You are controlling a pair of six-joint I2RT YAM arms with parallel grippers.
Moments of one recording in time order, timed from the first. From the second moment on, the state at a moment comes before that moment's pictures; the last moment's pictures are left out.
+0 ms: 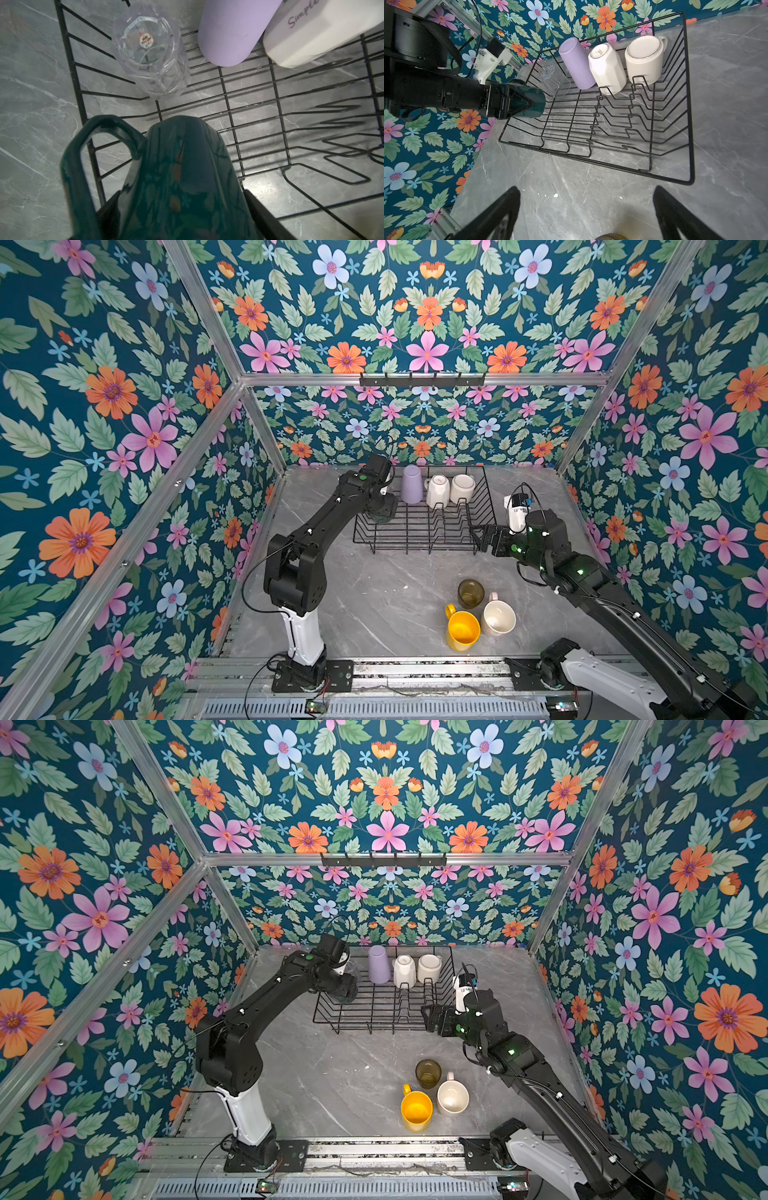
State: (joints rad) left arm -0.46 1.86 1.68 -0.91 -0.09 -0.12; right arm 0.50 0.94 0.91 -0.46 -0.06 0.51
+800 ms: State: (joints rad) left arm -0.46 2.01 1.70 -0.91 -0.12 -0.11; right arm 0.50 0.94 0.89 -0.46 -0.07 0.53
